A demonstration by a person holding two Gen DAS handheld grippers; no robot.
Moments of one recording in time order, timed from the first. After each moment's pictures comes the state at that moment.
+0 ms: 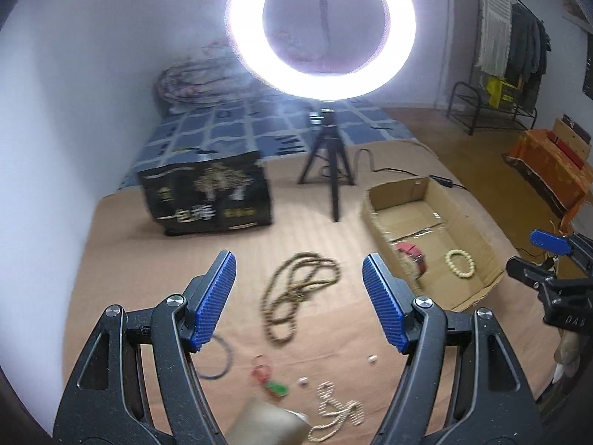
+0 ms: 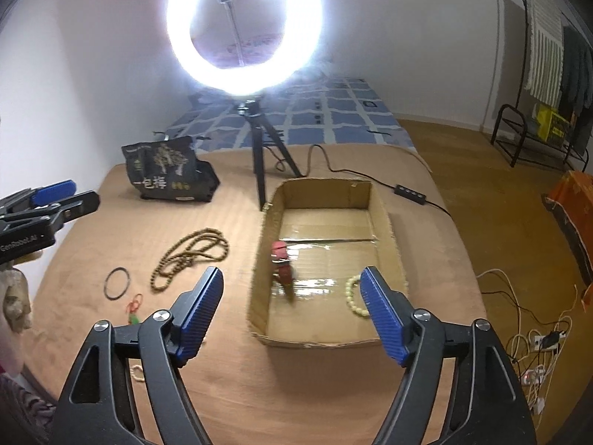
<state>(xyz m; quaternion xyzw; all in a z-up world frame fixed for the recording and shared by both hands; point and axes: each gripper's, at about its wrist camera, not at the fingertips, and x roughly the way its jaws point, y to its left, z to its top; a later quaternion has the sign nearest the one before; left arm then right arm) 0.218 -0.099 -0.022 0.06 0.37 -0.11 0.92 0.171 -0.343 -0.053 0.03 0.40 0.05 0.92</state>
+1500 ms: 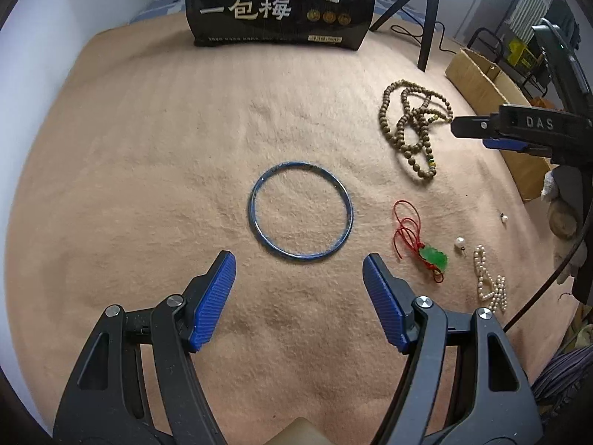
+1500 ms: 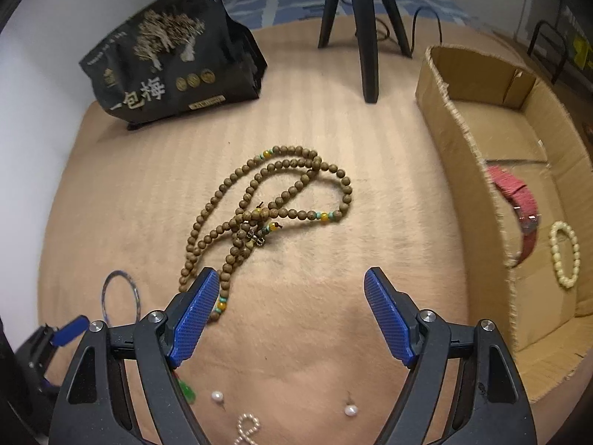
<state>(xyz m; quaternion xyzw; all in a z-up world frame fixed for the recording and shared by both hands) 0.228 0.047 -0.213 0.01 0.55 -0.13 0.83 0.296 -0.194 -0.197 0.09 0.59 0.05 0.80</state>
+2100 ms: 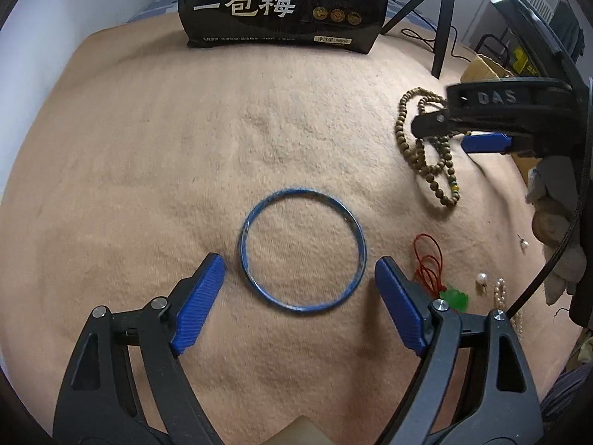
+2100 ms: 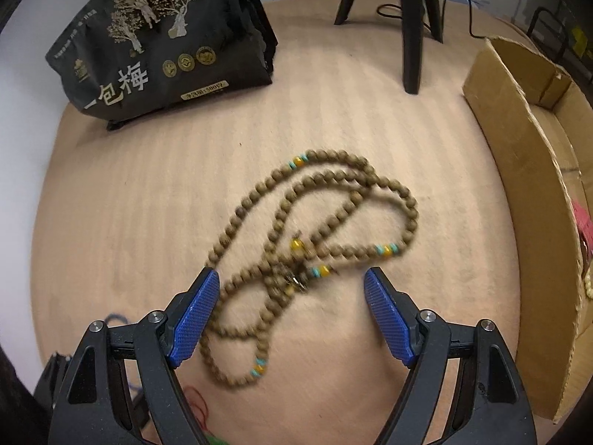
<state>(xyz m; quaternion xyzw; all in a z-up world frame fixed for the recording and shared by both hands) 0.253 0.036 -0.231 0.01 0.53 -0.12 0.84 0.340 -0.151 -0.225 0.09 0.61 0.02 0.78</state>
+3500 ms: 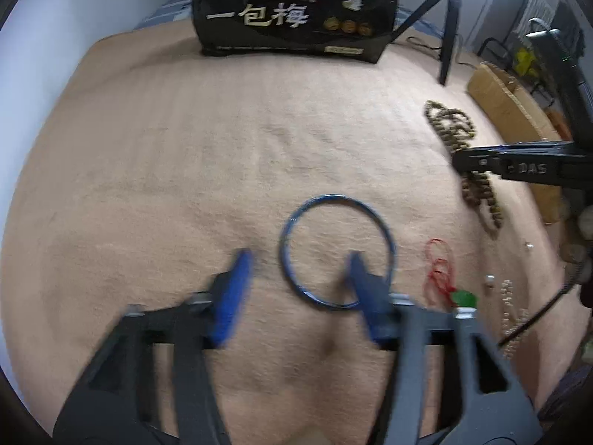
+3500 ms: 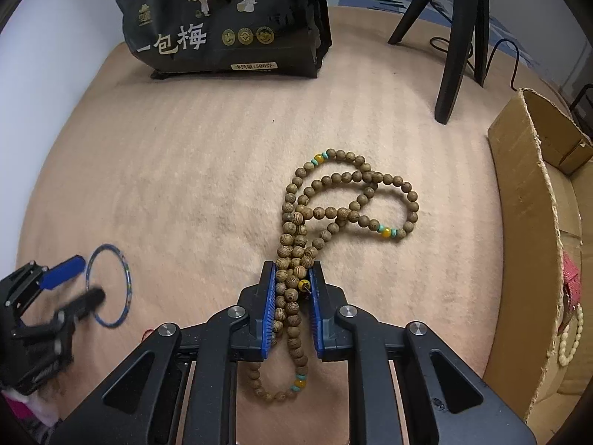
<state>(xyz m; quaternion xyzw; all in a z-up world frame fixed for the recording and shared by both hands) 0.254 0.050 -0.225 0.00 0.52 -0.12 0.84 0.302 -0.170 -0.218 -0.01 0.59 0.14 0.80</state>
